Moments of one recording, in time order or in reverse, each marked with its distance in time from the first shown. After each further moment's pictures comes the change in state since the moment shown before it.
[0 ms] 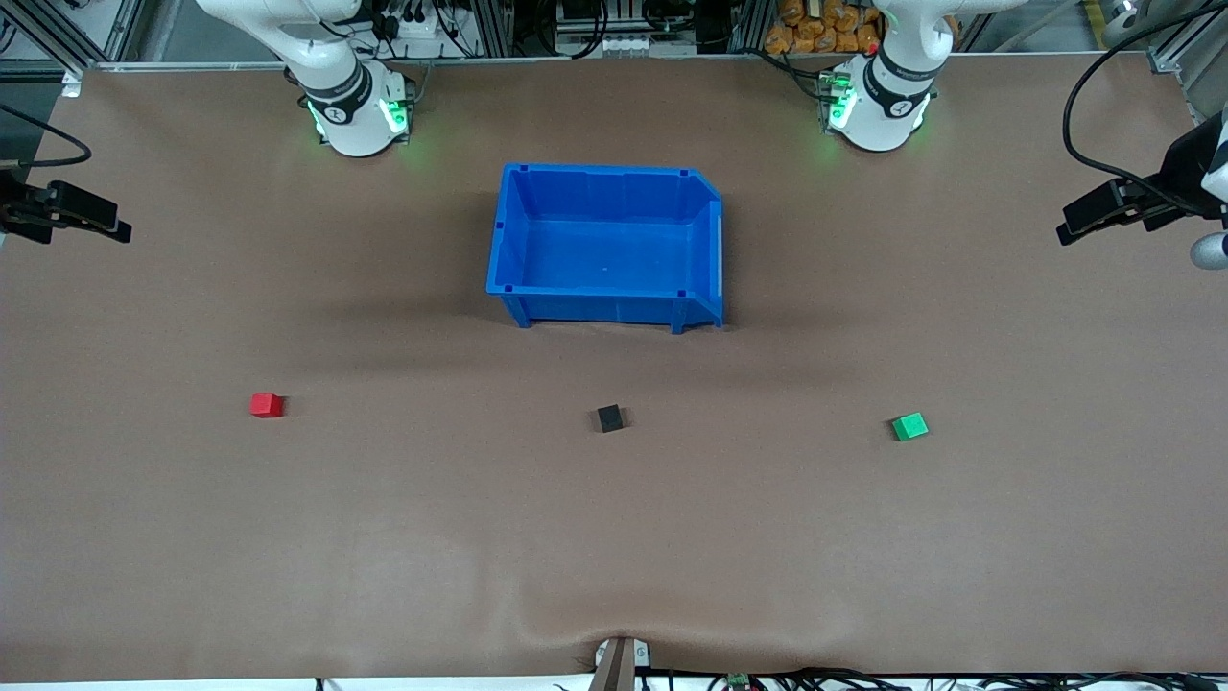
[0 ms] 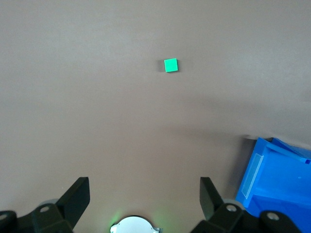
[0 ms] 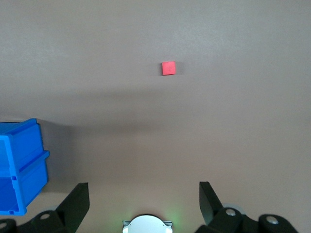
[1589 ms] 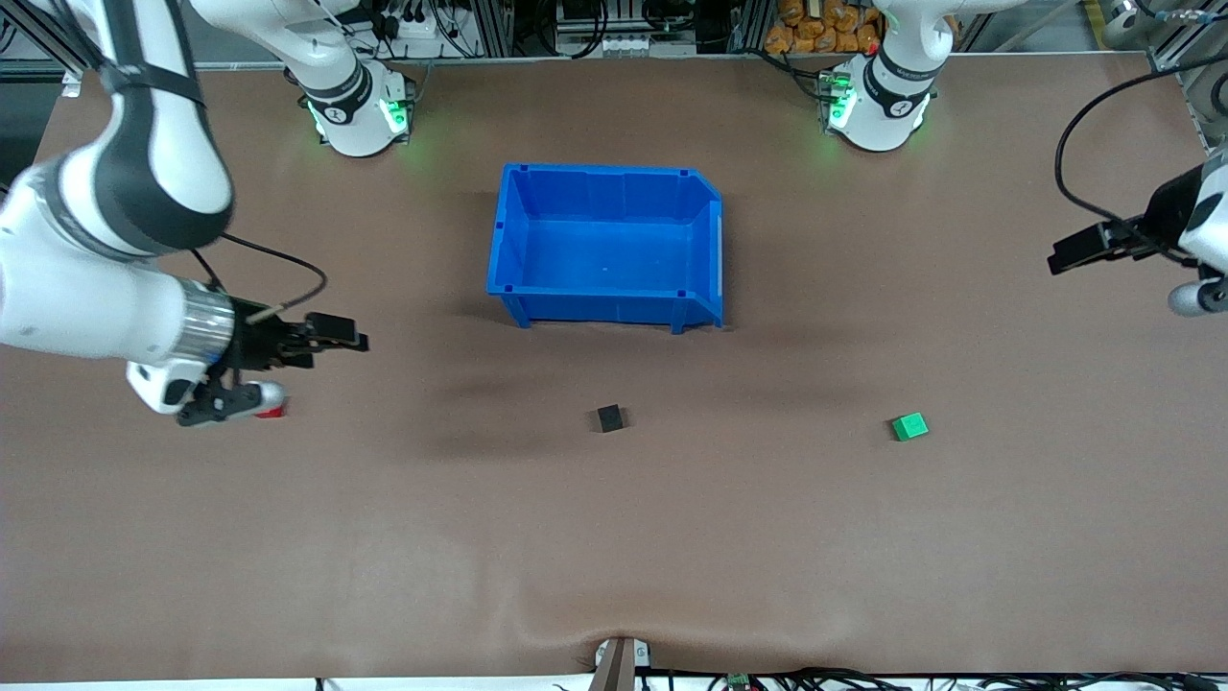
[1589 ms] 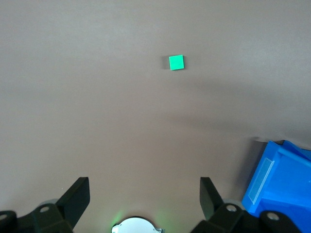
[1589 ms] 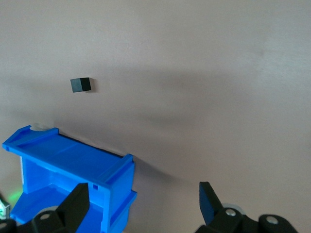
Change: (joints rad) left arm 0.010 0.107 0.004 0.004 0.006 0.026 0.009; right arm 0.241 0.333 0.016 0.021 0.386 0.318 -0.005
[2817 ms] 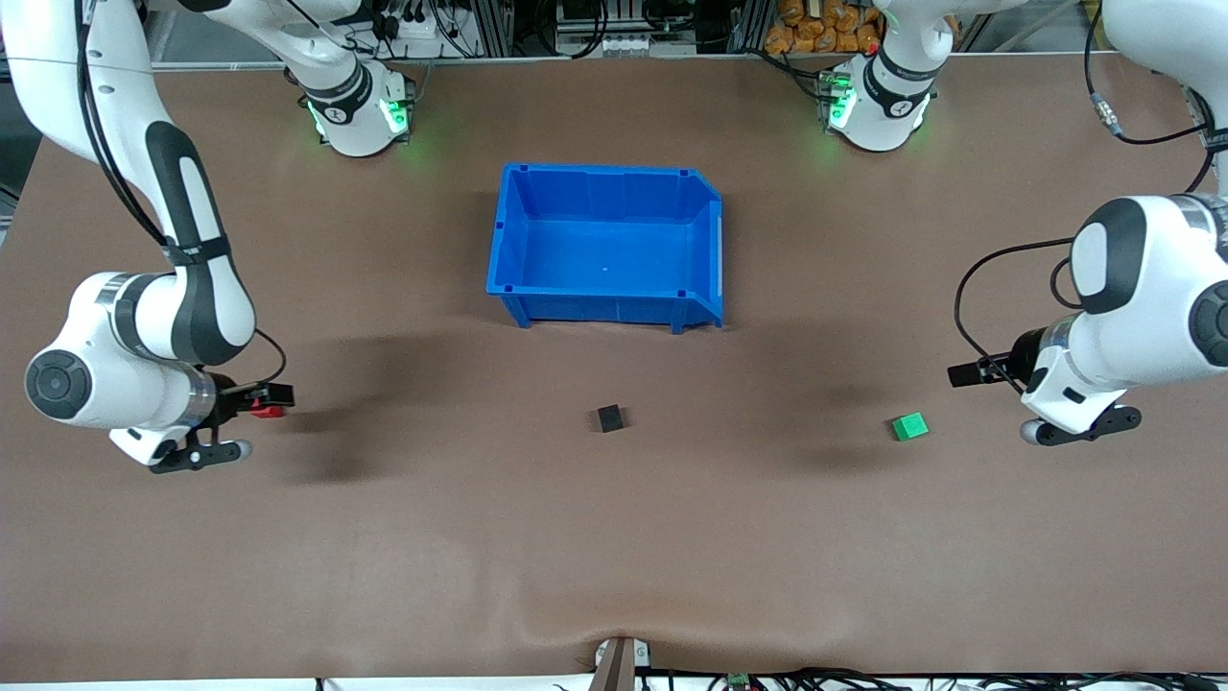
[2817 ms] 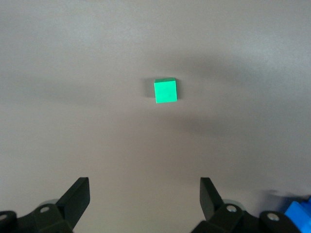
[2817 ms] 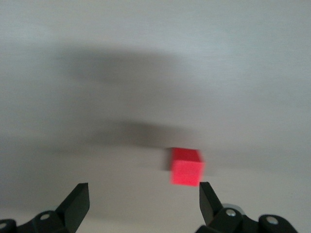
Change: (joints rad) left arm -0.007 0.258 -0.012 -0.167 -0.019 0.381 -0.073; right arm -0.189 0.197 -0.035 -0.171 -0.374 0.359 -0.145
